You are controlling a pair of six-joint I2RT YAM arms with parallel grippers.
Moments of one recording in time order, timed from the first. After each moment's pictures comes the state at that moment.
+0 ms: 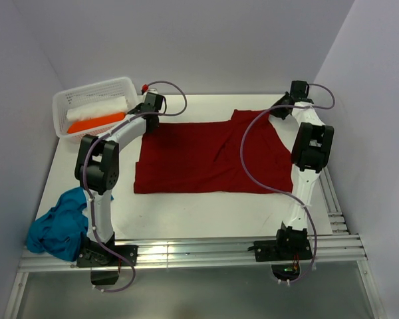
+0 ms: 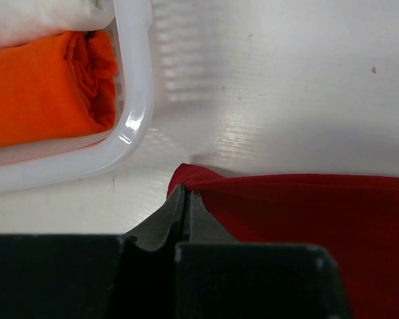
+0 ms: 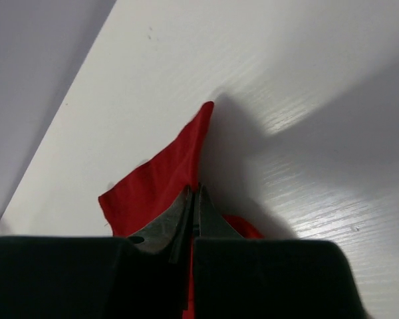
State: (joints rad) left arm -0.35 2.07 1.62 -0.37 -0.52 -0.22; right arm -0.19 2.39 1.99 -0.41 -0.21 0.72
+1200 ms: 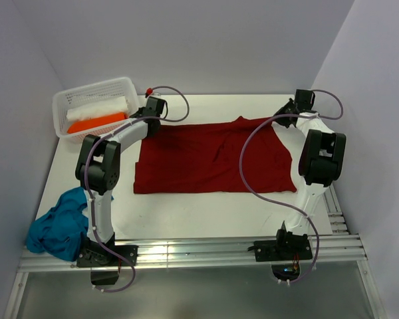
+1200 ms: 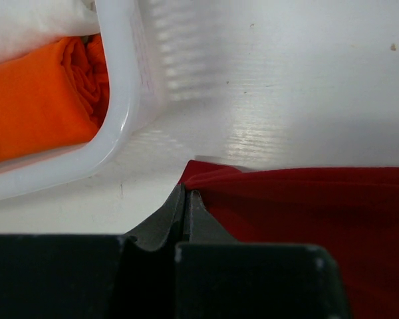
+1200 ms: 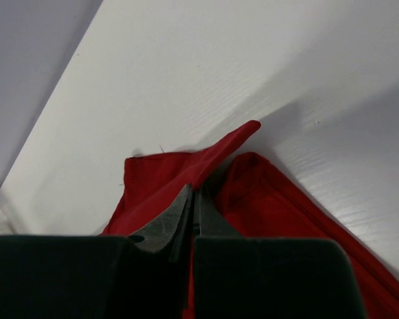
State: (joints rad) left arm -0.36 2.08 1.56 -0.30 -0.55 -0.12; right arm -0.20 2.06 1.52 -0.21 -0.21 0.69
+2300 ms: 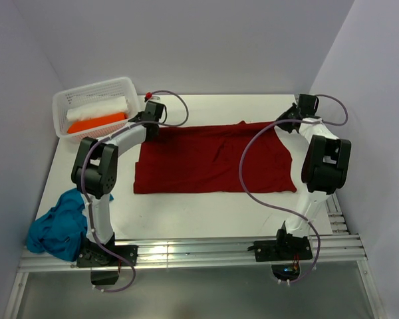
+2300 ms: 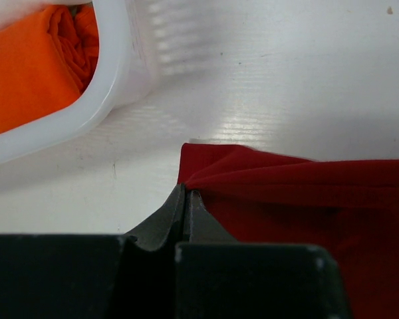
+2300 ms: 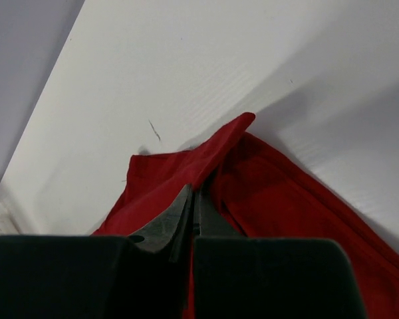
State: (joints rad) left arm -0.37 2.02 1.46 -0.27 -0.52 -0.13; right arm -0.22 1.95 1.39 -0.19 -0.20 0.70
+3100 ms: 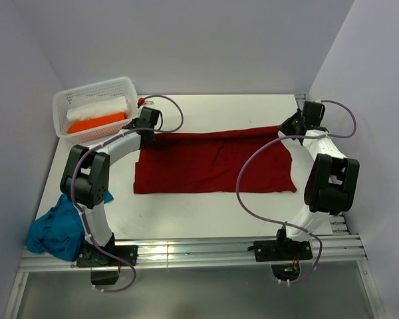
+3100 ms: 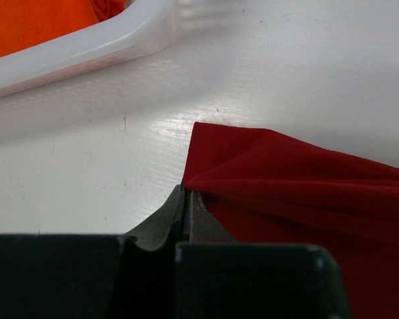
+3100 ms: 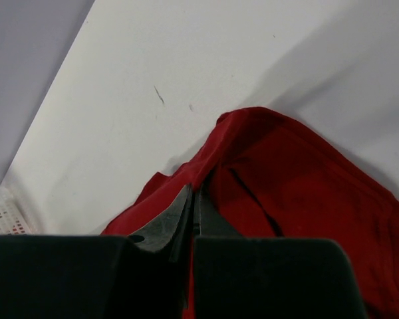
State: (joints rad) left arm -0.37 1.87 1.29 -0.25 -0.52 -0.24; right arm -0.23 1.68 1.15 -0.16 -0.18 0.70
